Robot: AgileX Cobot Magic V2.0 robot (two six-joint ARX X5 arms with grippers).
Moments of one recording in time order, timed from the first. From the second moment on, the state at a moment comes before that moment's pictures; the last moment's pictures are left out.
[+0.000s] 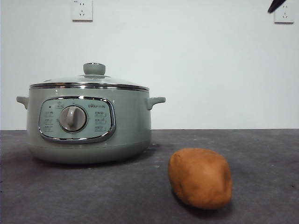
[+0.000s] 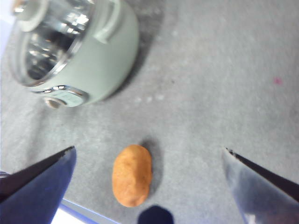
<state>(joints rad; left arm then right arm) -0.02 0.83 0.91 -0.92 0.30 -0.08 0.03 0.92 0.93 -0.87 -0.58 0.17</state>
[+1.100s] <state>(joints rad) -0.06 0.91 0.91 -0.89 0.37 -0.06 0.81 1.46 0.93 -0.68 -0.09 0.40</state>
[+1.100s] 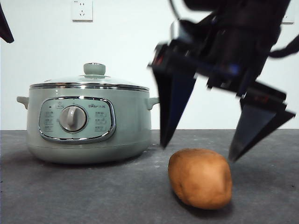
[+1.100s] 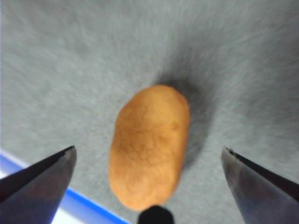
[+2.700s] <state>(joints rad) -0.37 1.51 1.47 -0.77 0.06 -0.07 0.84 1.53 1.44 -1.13 0.04 0.27</state>
